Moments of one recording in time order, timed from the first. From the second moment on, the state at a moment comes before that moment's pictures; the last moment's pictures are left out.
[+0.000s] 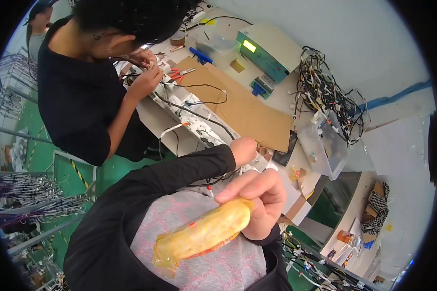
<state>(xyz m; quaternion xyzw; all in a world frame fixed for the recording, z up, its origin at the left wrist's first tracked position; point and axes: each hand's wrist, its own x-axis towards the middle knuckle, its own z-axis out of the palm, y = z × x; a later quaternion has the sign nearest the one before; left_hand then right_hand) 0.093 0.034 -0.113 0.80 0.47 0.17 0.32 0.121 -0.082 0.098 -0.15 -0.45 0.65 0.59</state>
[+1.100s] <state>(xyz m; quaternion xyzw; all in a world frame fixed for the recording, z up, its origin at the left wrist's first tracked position) 0.095 0.037 -0.120 0.81 0.46 0.18 0.32 0.121 -0.085 0.102 -0.19 -0.46 0.61 0.61</state>
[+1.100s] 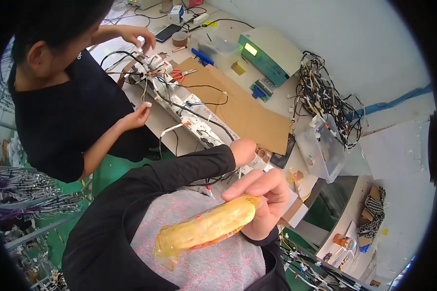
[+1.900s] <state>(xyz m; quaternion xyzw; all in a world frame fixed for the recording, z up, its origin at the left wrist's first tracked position) 0.094 0.037 -0.122 0.80 0.46 0.20 0.32 0.120 -0.085 0.100 -0.19 -0.46 0.61 0.62</state>
